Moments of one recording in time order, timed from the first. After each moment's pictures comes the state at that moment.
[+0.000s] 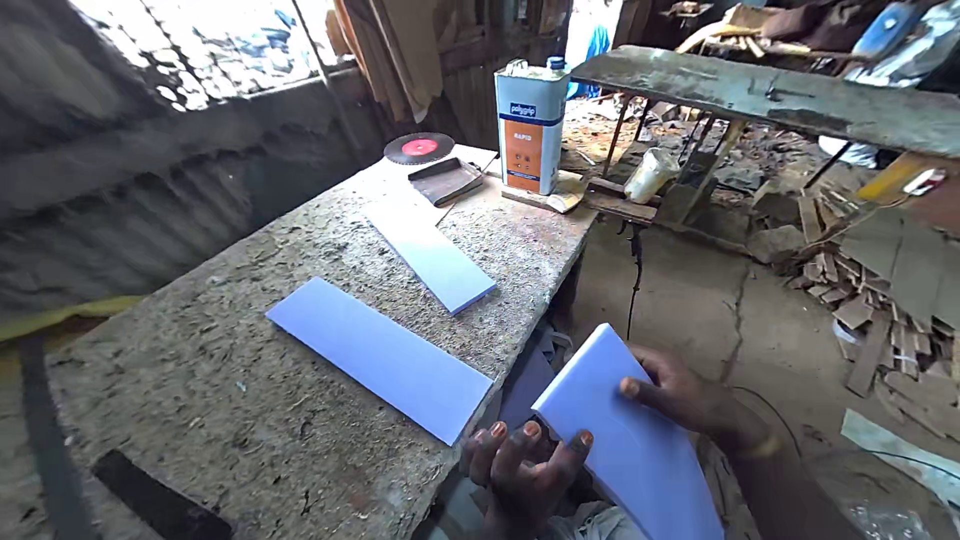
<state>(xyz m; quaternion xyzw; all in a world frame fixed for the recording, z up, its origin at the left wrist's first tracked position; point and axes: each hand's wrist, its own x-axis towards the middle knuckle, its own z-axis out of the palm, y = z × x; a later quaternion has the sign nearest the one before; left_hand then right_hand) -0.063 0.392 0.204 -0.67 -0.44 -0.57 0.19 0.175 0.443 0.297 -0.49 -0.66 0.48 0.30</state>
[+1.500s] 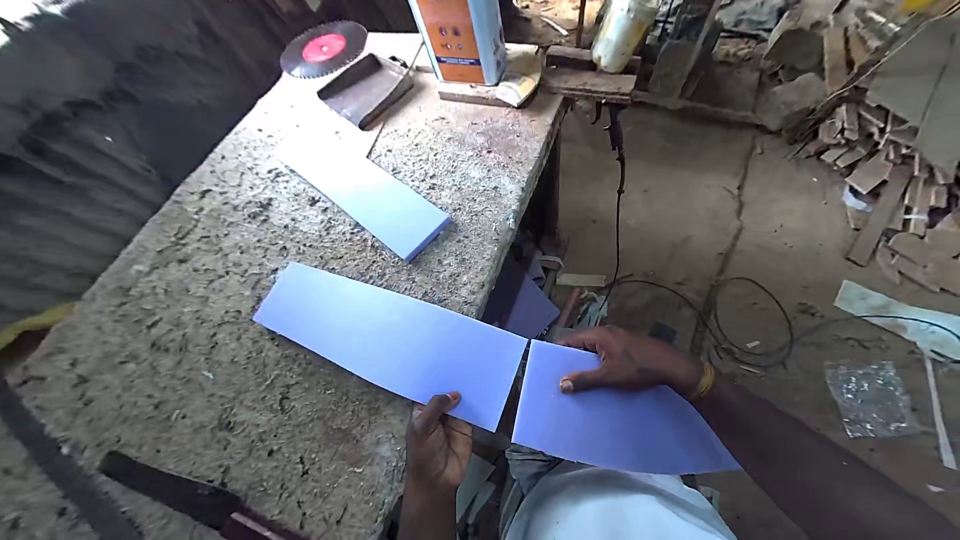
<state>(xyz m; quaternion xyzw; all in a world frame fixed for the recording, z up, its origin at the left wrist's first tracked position) -0.115 0.378 0.192 -0.08 -0.44 -0.62 -0.64 0.175 0.435 0.231 -0.47 -0.69 0.54 0.07</state>
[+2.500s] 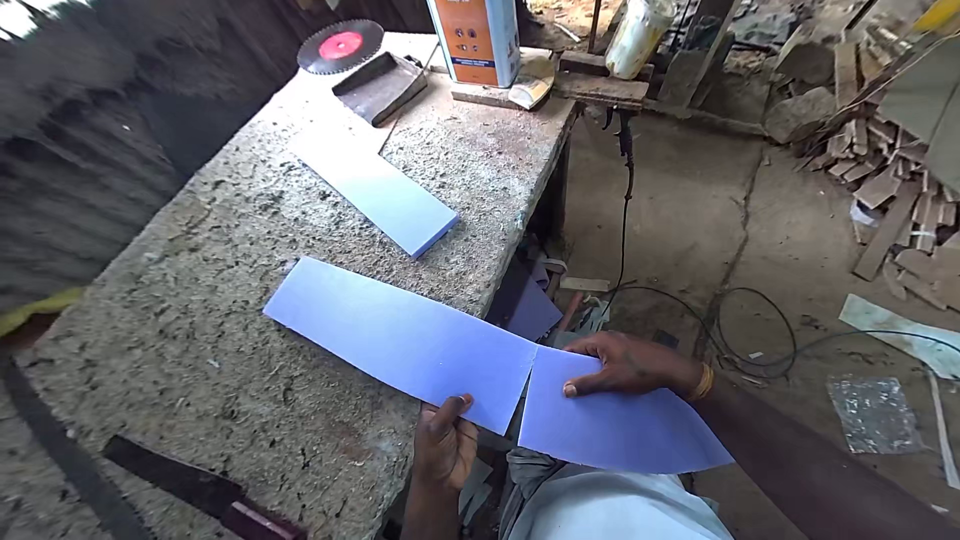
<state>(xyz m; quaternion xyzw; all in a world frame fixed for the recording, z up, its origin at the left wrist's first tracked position) -0.115 0.372 0.190 -0.10 -0.46 -0.60 -0.65 0.173 0.440 0.226 -0.46 -0.70 0.55 0.04</state>
